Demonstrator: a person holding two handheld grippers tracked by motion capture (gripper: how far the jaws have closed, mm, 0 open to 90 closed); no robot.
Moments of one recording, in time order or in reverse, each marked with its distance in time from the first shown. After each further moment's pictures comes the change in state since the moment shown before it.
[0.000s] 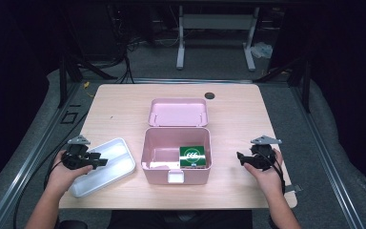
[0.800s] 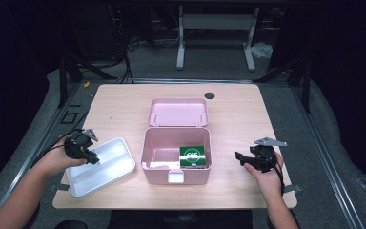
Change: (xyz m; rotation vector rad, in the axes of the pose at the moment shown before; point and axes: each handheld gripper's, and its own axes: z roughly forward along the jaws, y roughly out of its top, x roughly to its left) left arm 0.009 0.042 -0.003 0.417 -0.015 0.294; right arm 0.002 -0.003 -0.005 -0.050 0.094 0.093
